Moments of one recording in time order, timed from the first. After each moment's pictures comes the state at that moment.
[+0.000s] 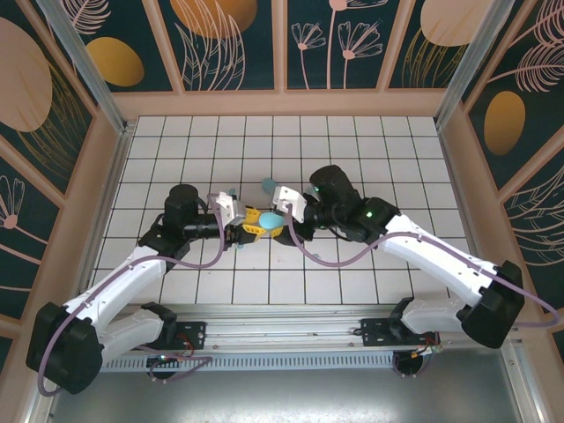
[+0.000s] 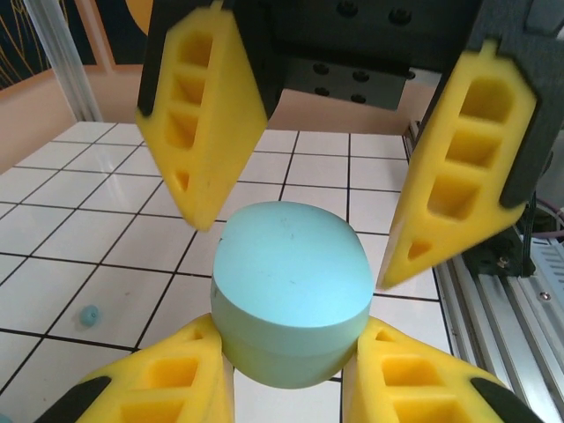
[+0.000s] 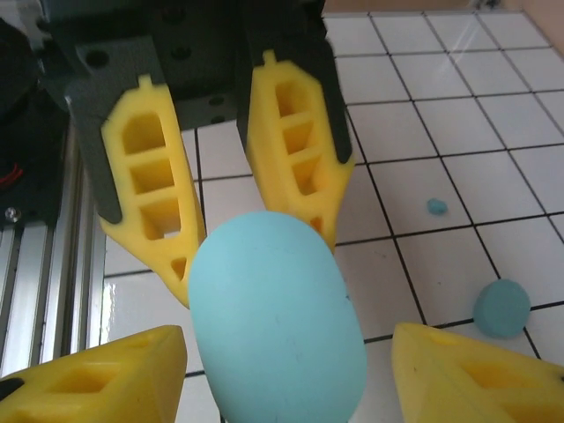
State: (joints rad) left arm -0.46 1.05 0.61 0.10 0.94 0.29; right arm 0.86 1.24 1.10 -0.46 -0.39 -0.41
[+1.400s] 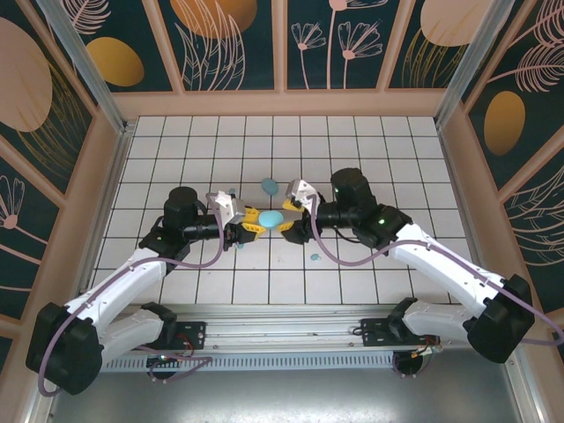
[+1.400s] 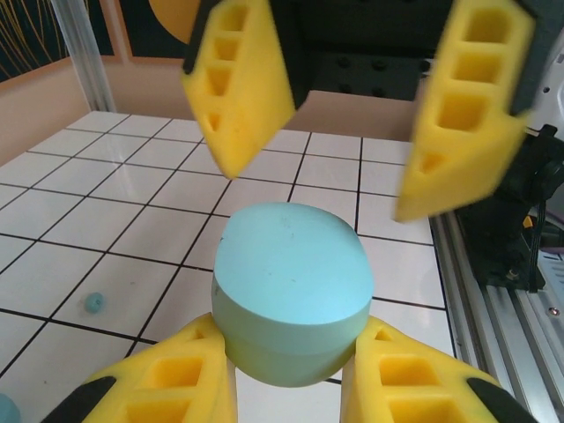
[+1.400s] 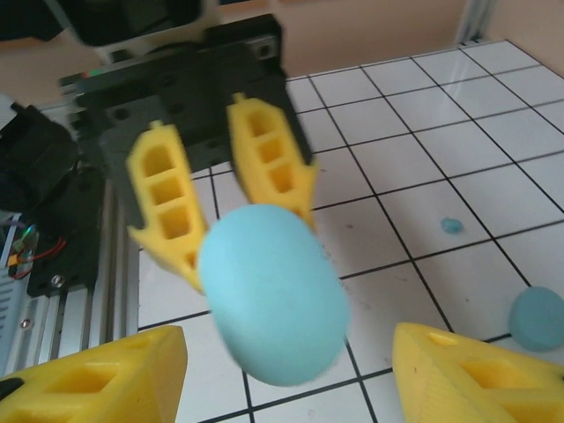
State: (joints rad) left arm -0.46 1.05 0.59 0.15 0.91 0.23; right arm 0.76 1.16 0.95 -0.27 -0.55 -0.26
